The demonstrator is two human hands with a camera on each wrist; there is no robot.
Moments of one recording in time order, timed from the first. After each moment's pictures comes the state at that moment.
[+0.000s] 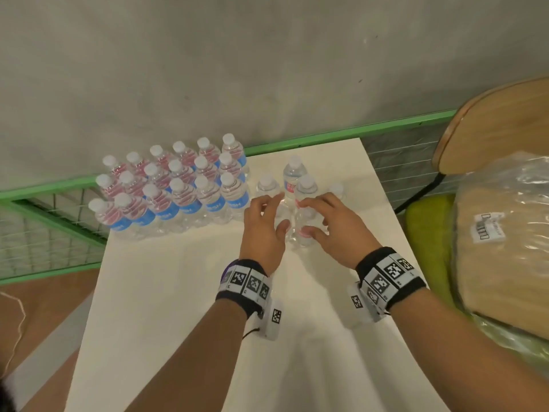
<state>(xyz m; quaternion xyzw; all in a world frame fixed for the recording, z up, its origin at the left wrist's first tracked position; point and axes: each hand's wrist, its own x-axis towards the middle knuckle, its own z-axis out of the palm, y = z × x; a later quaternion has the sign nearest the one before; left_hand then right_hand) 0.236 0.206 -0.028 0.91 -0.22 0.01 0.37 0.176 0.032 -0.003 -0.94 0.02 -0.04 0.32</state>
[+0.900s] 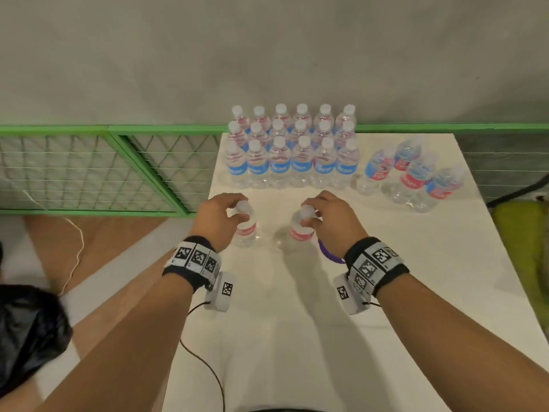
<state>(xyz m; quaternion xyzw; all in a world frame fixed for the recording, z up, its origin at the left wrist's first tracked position) 0.244 0.550 0.009 0.92 -0.05 -0.04 0.39 0.191 0.299 0.016 -0.94 0.00 0.04 0.33</state>
